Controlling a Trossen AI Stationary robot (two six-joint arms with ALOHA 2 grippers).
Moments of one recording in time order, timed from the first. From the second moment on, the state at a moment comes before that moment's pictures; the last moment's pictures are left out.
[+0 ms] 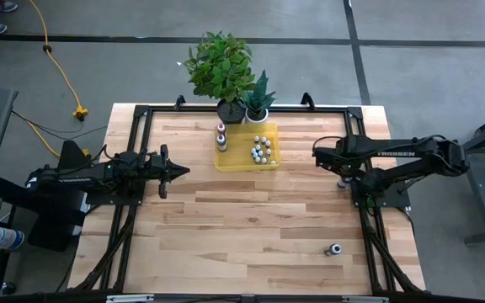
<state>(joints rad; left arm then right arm) 0.11 0.12 0.01 0.01 0.02 -0.06 -0.23 1.17 0.74 -1.39 0.07 2.06</state>
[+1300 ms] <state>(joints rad) 0.11 0.12 0.01 0.01 0.01 -0.06 -0.23 1.12 0.74 -1.40 0.16 1.91</state>
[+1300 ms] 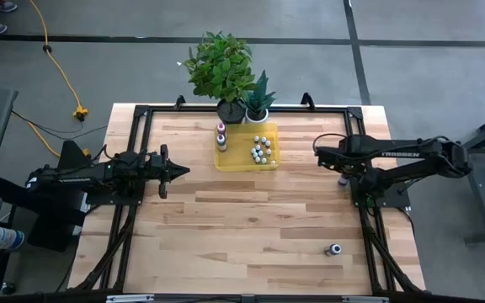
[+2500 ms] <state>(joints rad) 0.11 0.12 0.01 0.01 0.01 -0.06 -0.09 0.99 0.88 -1.26 0.17 1.29</state>
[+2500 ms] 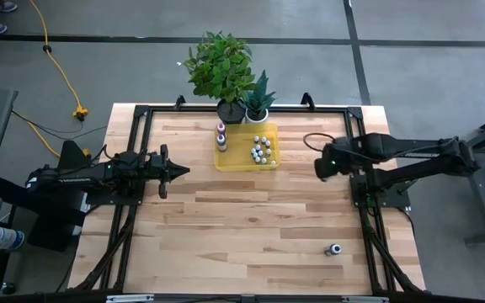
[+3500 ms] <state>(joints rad) 0.11 0.12 0.01 0.01 0.01 -0.06 -0.29 1.87 1.86 -1.13 0.03 0.06</state>
